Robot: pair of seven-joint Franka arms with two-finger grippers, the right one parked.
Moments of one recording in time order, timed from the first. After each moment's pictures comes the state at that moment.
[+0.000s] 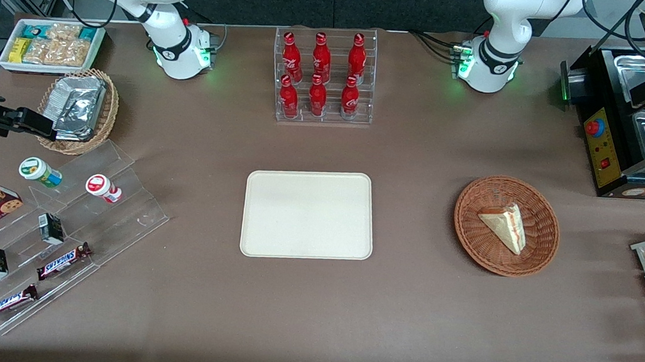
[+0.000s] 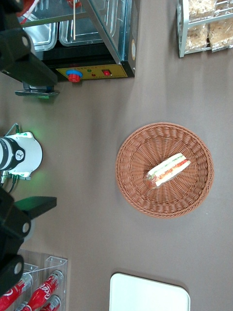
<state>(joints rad) 0.01 -0.07 0.04 -1.46 0.02 1.25 -0.02</state>
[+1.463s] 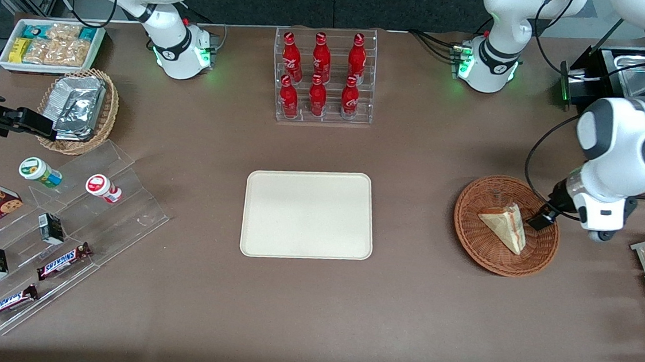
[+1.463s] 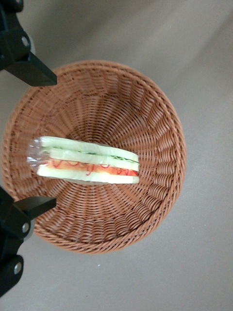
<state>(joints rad) 0.01 0.11 0.00 -2.16 -0.01 2.26 -0.82</state>
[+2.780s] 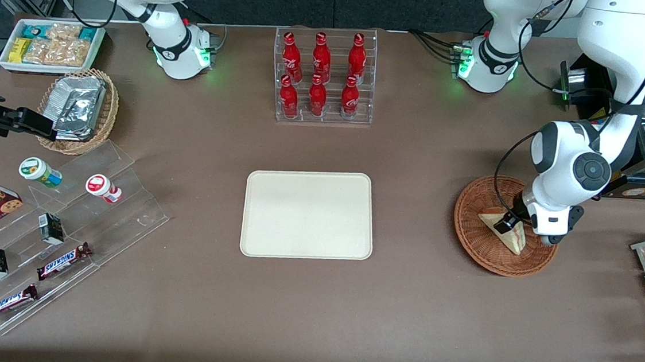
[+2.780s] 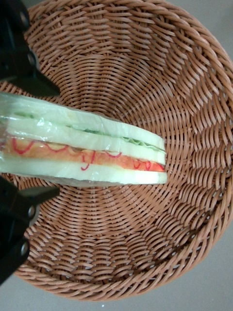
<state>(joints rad) -0.05 0.26 0.00 -2.24 -0.01 2.47 -0.86</state>
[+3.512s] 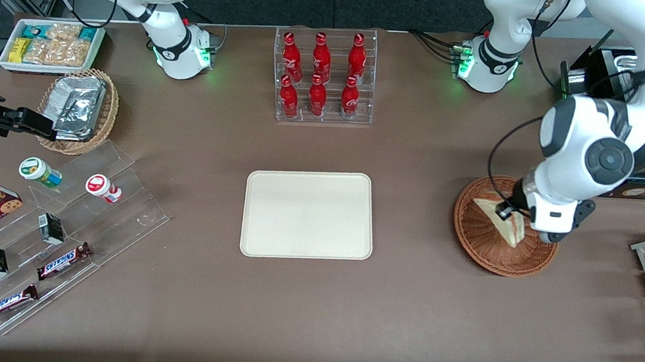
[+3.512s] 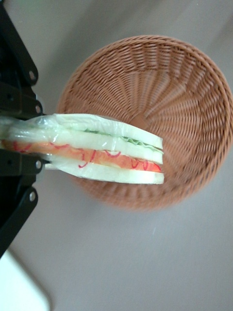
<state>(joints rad) -0.19 0.16 -0.02 -1.90 0.00 1.95 -0.93</state>
